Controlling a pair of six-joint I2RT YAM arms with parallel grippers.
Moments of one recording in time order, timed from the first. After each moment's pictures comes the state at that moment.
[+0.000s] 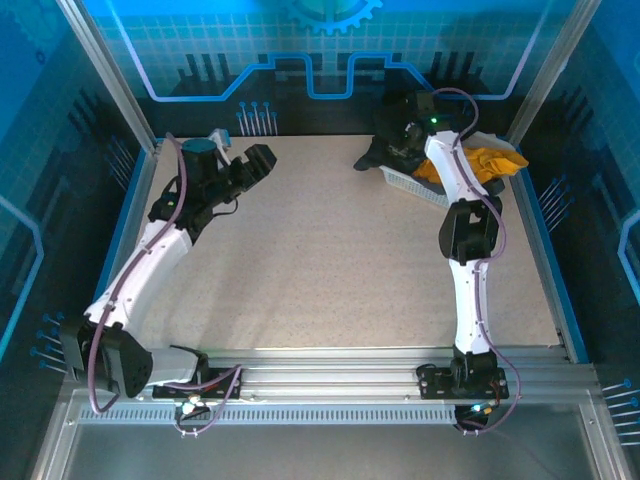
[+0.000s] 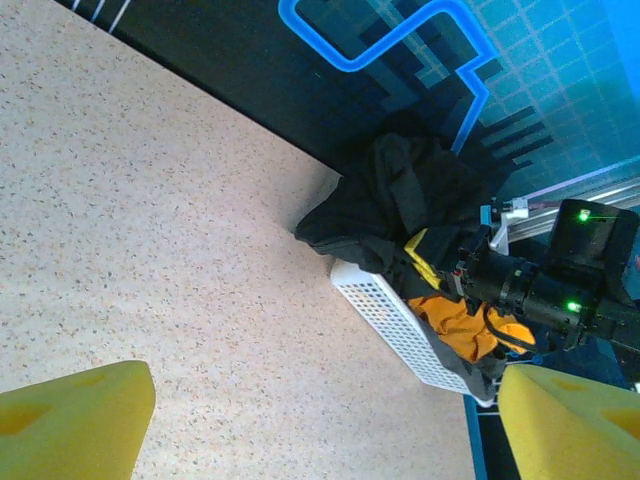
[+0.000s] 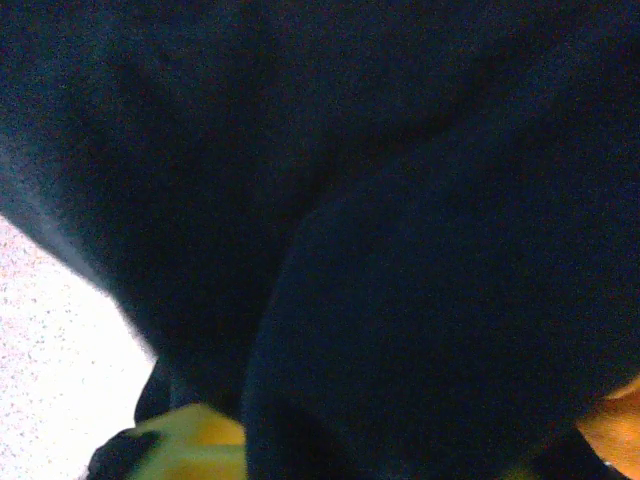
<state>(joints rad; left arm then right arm) -0.20 1.30 1.22 -0.33 0.23 -0.83 0.14 2.42 2.44 -0.97 -0.05 0.56</state>
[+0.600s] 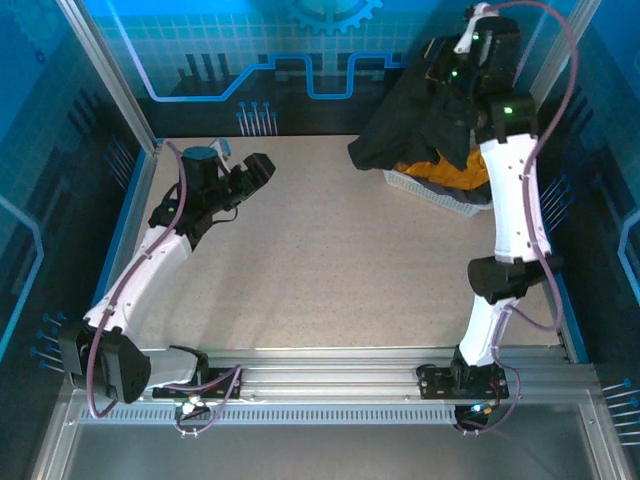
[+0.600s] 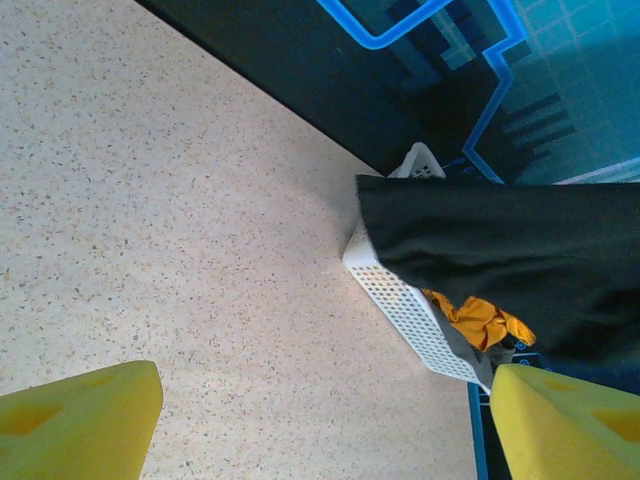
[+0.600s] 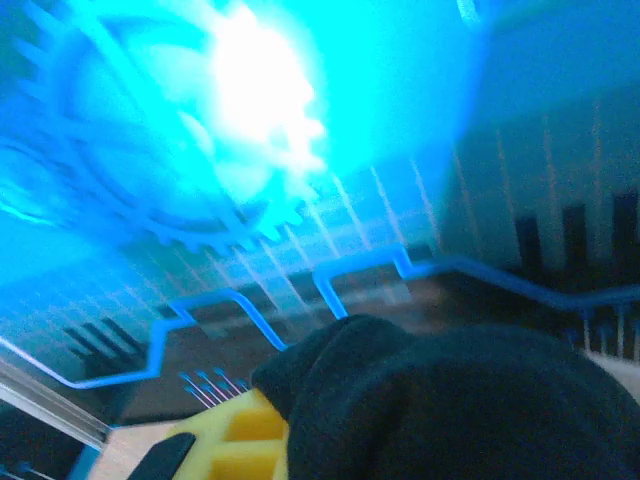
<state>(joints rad) -0.20 1.29 1.17 -0.34 0.23 -0.85 0.18 1.88 2.54 -0.80 0.00 0.41</state>
